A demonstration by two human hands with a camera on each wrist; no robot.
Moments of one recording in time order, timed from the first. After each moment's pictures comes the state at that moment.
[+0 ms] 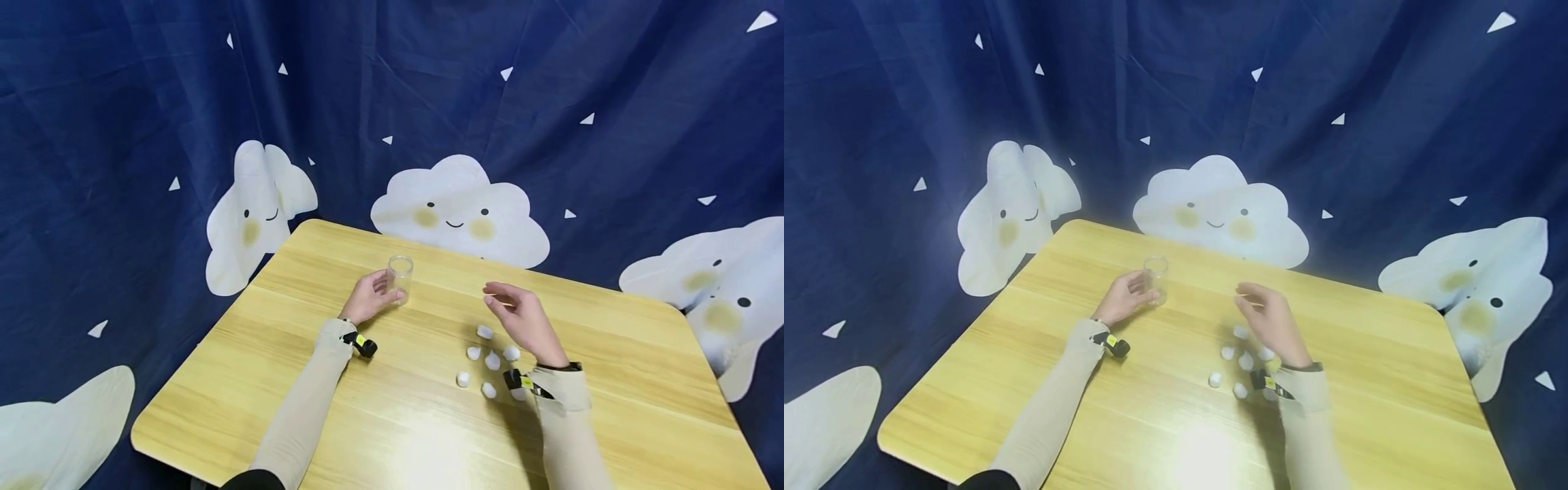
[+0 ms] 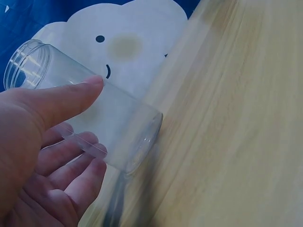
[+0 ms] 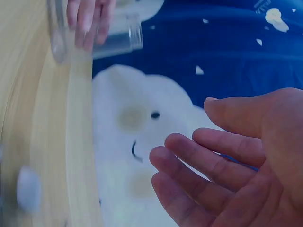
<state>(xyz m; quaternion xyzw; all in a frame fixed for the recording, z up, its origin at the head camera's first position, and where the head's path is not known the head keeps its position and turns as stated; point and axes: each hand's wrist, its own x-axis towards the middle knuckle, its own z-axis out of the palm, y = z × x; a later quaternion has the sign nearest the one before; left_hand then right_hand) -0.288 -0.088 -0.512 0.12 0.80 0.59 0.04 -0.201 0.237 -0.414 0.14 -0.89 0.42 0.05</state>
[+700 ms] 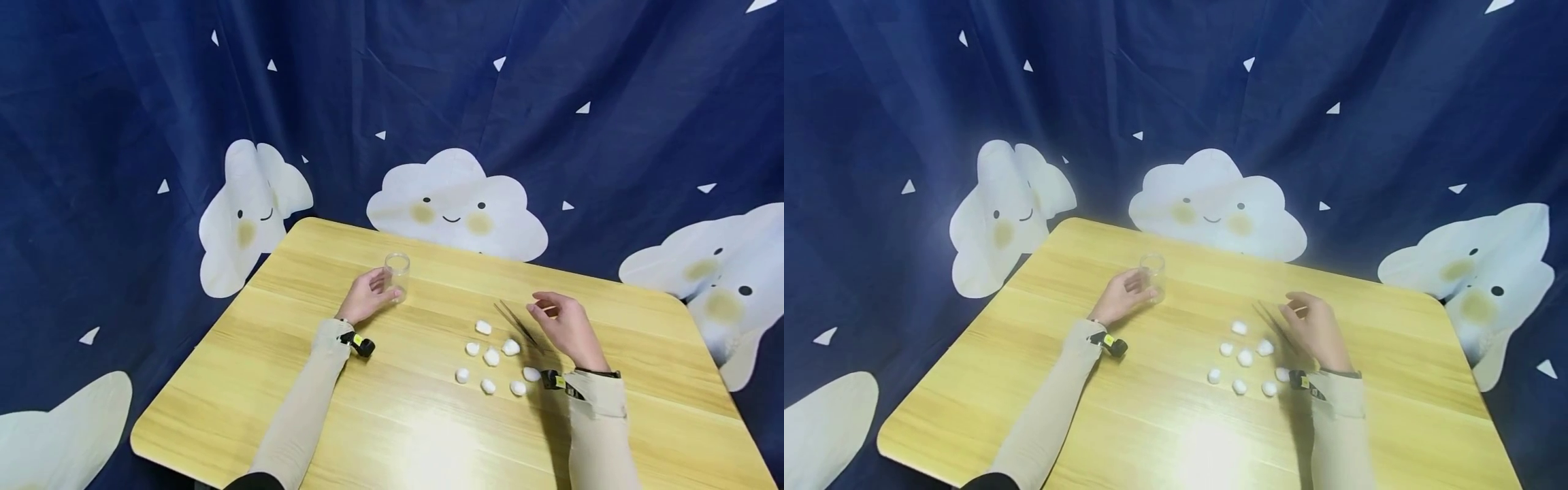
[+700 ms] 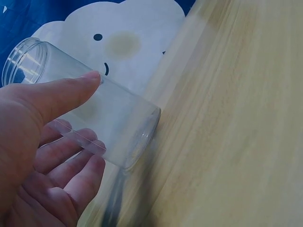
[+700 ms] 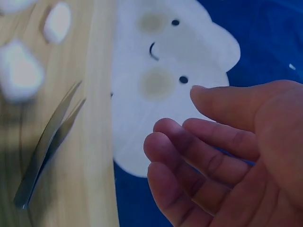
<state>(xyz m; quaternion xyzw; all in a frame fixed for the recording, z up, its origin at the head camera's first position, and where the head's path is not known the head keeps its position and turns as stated) -0.288 -0.089 -0.519 0.12 0.79 0.60 0.04 -0.192 0.312 -0.434 0.08 -0.94 0.33 0.08</state>
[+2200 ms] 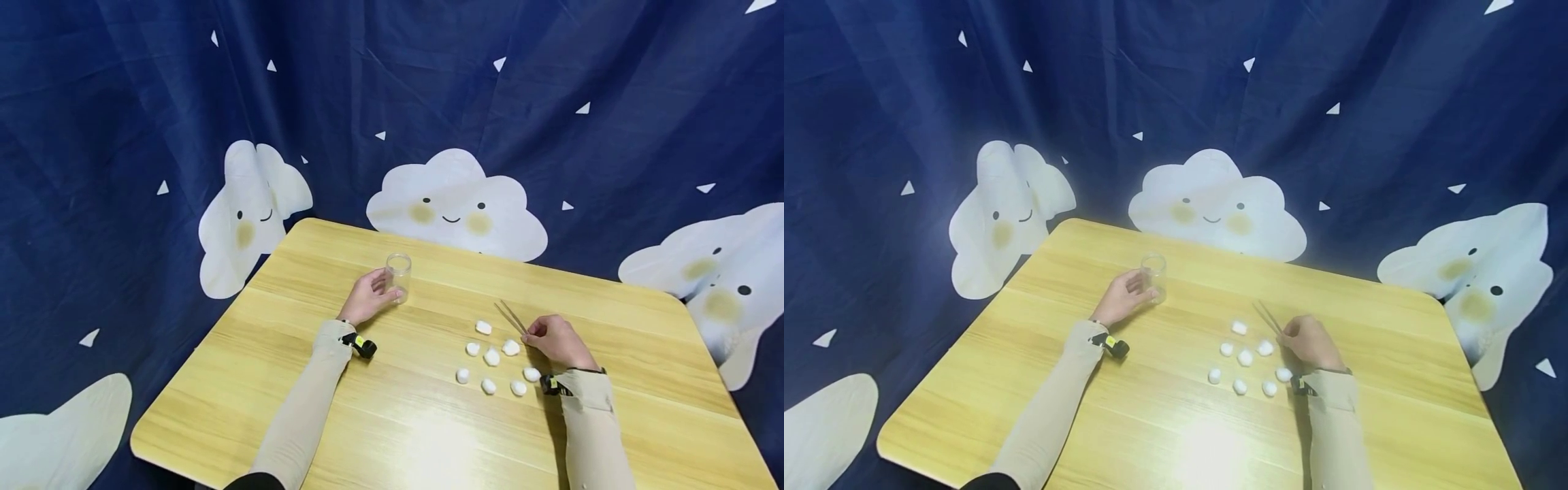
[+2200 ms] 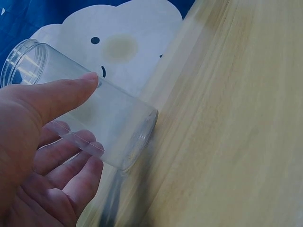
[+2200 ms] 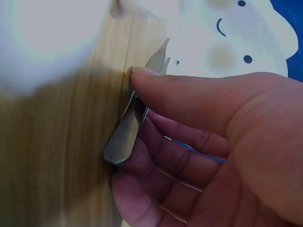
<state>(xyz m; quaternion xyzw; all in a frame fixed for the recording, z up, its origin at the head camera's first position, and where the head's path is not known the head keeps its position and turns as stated) -0.287 -0.086 -0.515 0.12 0.78 0.61 0.05 -0.204 0.330 -0.482 0.06 -0.95 0.29 -0.08</state>
